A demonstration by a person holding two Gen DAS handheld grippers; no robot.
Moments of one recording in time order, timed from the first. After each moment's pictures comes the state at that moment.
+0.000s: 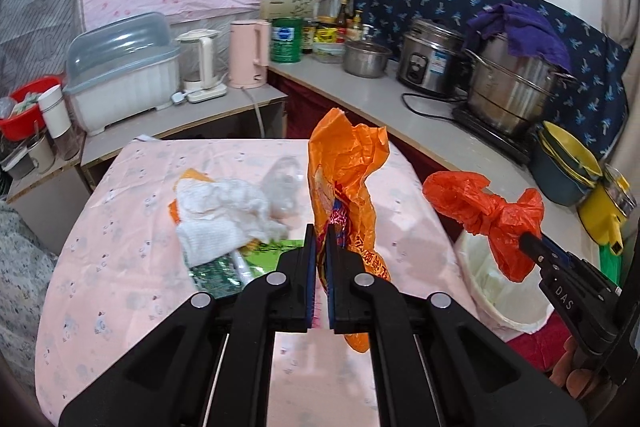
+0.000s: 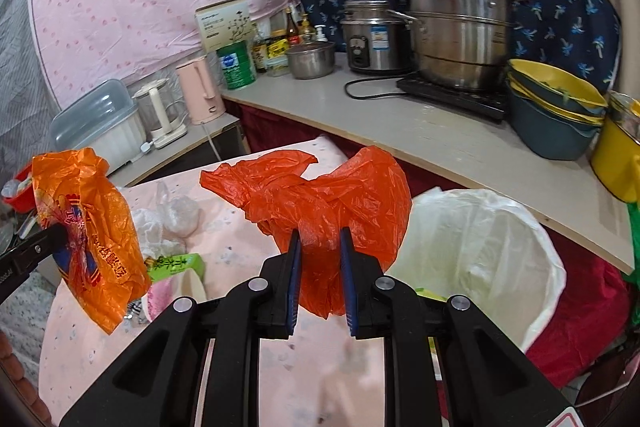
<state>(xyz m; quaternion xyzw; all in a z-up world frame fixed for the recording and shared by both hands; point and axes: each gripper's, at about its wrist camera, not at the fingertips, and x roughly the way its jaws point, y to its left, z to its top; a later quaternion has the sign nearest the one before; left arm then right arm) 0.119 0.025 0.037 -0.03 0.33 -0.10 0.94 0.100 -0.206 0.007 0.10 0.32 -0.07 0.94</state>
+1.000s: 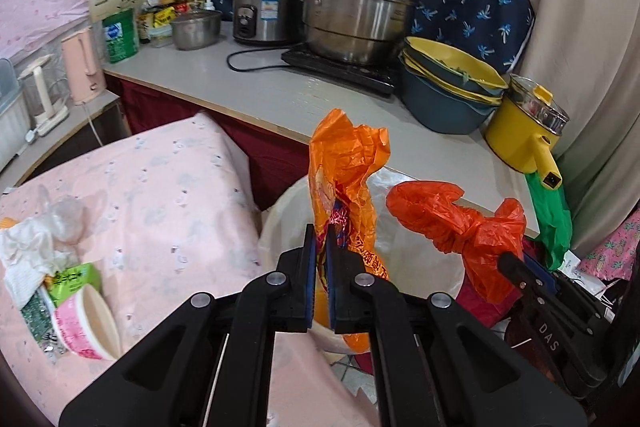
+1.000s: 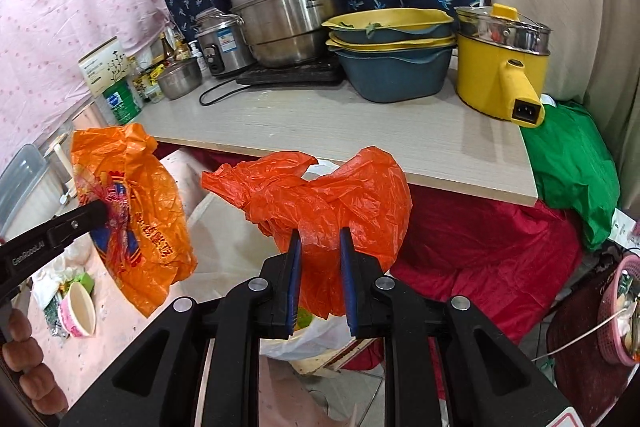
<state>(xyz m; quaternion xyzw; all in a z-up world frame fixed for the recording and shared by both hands) 0.129 -0.201 -0.002 0.05 0.37 -0.29 0.88 0.016 -0.372 -0.034 0.18 0.32 -0.22 0.90</state>
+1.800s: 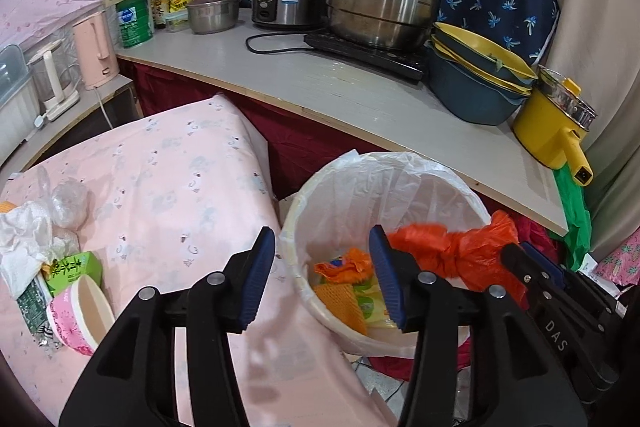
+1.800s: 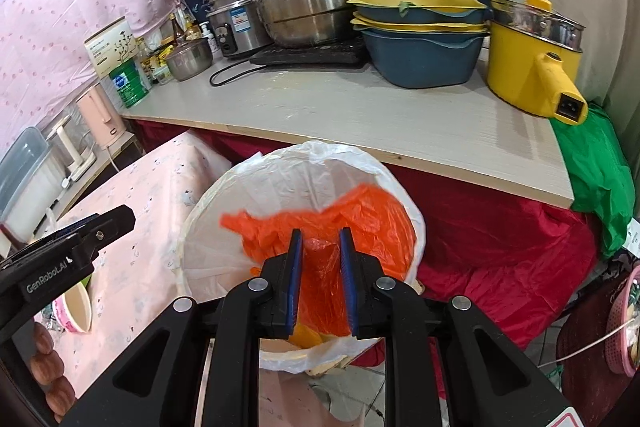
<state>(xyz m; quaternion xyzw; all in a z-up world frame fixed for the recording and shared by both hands) 0.146 -0.193 -0.027 0.05 0.38 -0.25 0.89 0.053 -0.362 -0.054 0.17 0.34 -0.19 0.90</state>
